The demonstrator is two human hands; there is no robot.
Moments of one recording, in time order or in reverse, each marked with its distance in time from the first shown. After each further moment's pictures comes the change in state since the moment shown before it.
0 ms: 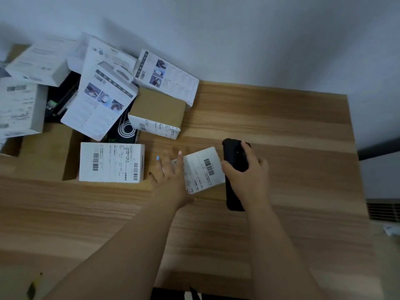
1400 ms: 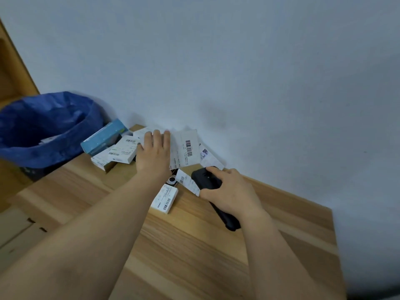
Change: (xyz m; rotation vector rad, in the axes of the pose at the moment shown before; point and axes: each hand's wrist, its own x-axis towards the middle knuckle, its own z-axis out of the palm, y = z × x) left_hand -0.156 -0.024 -0.178 0.252 0.866 -0.294; right_hand -0.143 -0.133 -0.077 -0.614 -0.299 -0.729
